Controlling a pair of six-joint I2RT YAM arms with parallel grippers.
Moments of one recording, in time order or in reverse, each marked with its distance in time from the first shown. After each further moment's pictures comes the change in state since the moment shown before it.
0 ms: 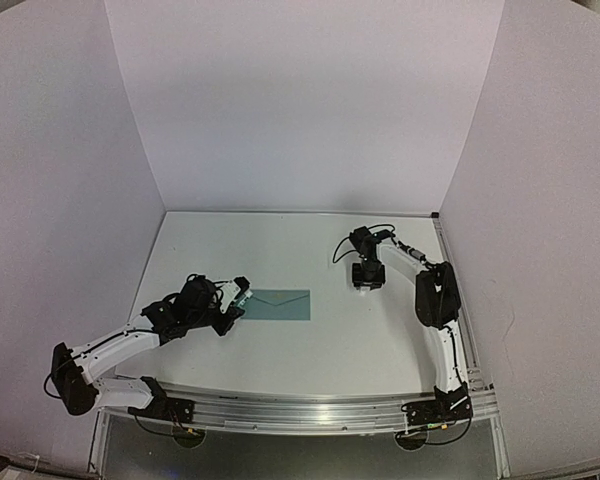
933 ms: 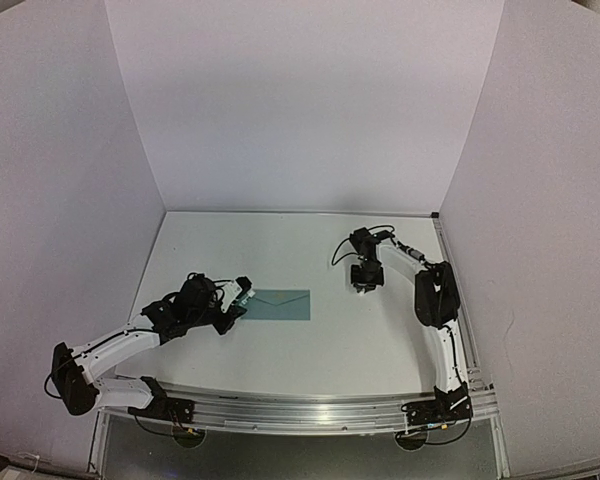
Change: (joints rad) left arm 0.008 0.004 0.000 0.032 0.037 0.059; right arm -0.001 0.012 0.000 -0.006 -0.068 -0.013
